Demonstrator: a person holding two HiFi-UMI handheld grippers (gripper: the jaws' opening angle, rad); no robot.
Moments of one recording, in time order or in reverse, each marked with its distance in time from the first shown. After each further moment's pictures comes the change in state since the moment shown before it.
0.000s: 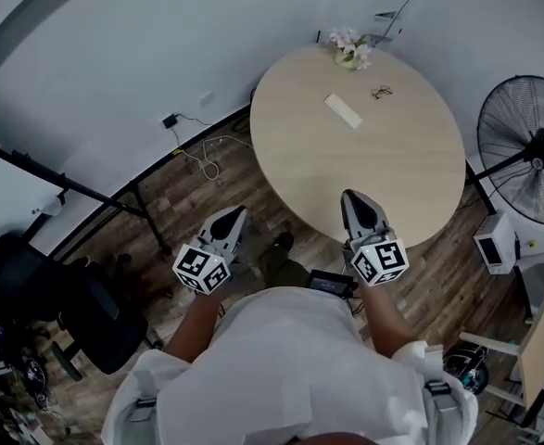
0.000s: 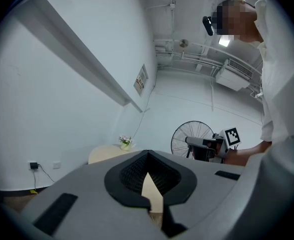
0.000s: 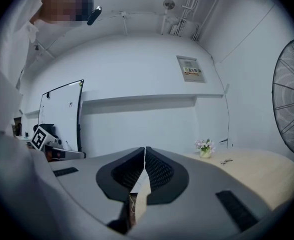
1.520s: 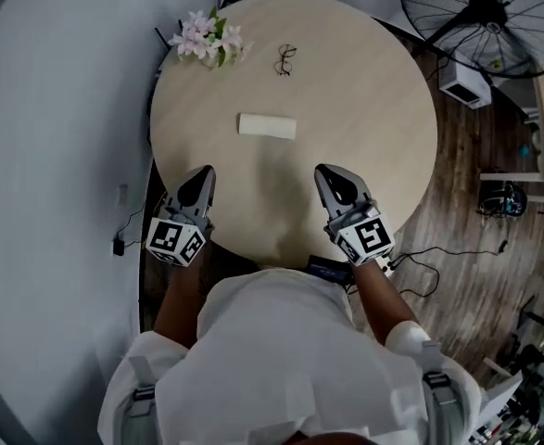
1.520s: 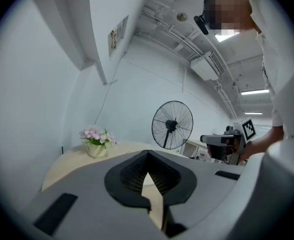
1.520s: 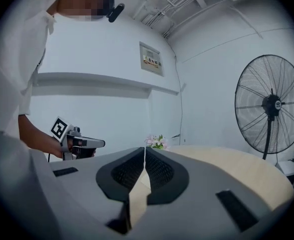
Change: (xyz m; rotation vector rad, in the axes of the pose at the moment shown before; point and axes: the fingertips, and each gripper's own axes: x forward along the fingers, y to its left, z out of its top) left arm 0.438 0.148 0.017 0.139 0.267 -0.563; right arm 0.166 -0.221 -0.030 0.030 0.046 -0.552
